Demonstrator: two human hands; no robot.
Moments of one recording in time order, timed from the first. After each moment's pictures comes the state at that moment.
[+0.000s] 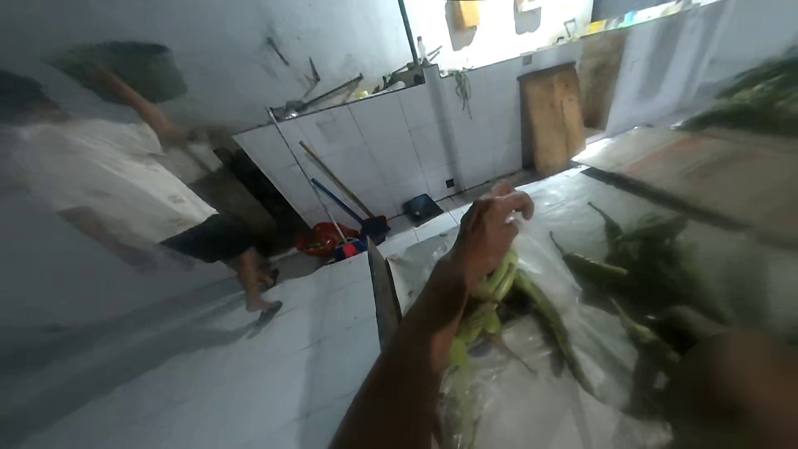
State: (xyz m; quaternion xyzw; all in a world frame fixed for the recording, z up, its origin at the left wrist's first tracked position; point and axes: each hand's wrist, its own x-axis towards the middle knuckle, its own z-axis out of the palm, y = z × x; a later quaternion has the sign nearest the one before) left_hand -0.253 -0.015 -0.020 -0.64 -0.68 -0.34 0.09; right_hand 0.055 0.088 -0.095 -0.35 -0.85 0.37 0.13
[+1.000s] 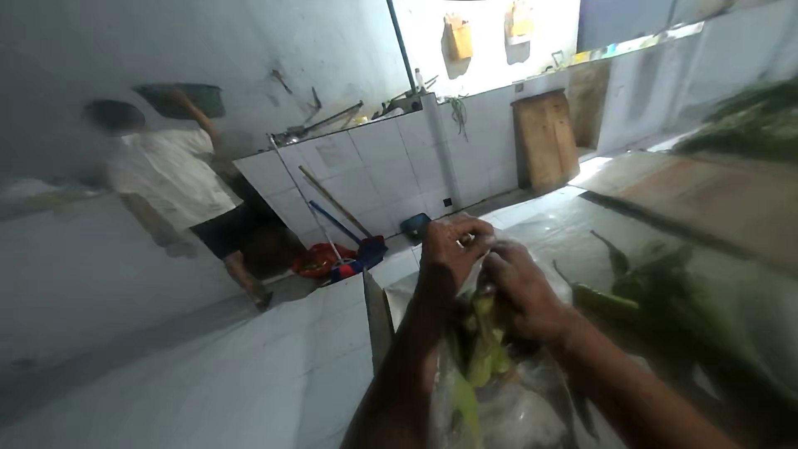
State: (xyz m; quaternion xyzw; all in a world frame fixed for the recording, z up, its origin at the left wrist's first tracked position) left_hand -0.278 -0.036 -0.012 -0.55 -0.64 -0.53 0.11; right_hand -0.180 0.081 -0.089 0.21 -0.80 0.14 0.55
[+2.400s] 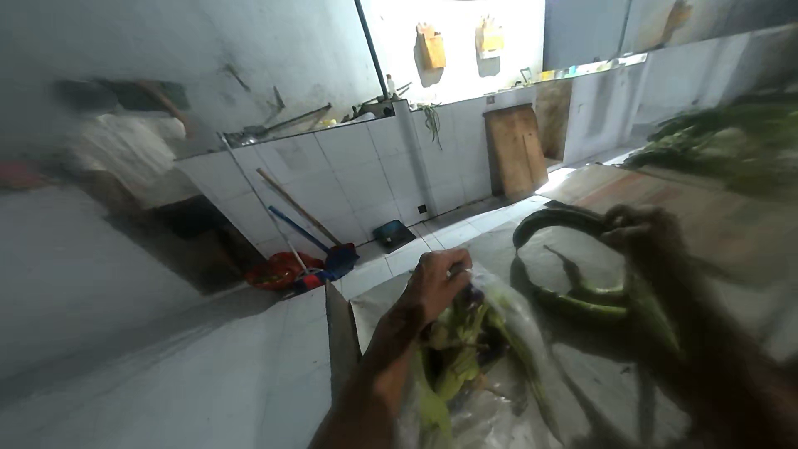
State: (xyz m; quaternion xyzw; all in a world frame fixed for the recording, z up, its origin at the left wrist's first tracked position) left_hand -0.280 -0.032 -0.027 -0.61 -0.72 -0.33 0.01; right_hand -0.057 0.207 -0.036 -0.32 -0.79 0.32 0.41
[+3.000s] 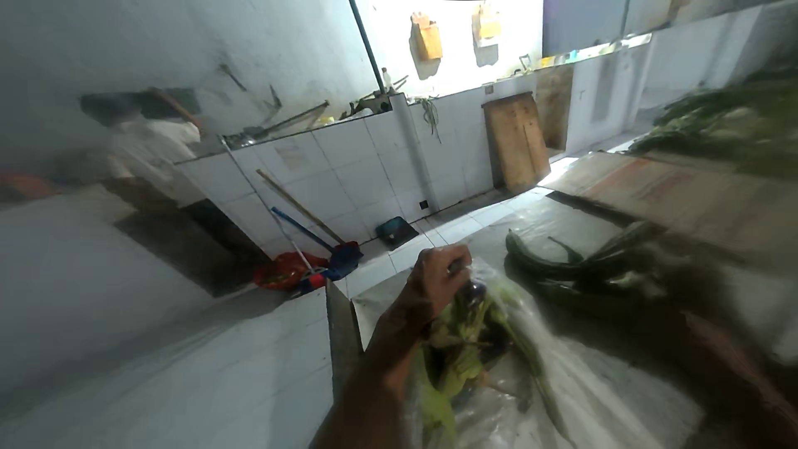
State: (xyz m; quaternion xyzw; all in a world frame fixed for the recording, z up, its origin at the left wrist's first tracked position) left_hand -0.283 -0.029 -0.032 -0.62 -0.71 -0.33 0.03; right_hand -0.010 0.151 -0.076 -0.34 -0.87 0.10 0.34
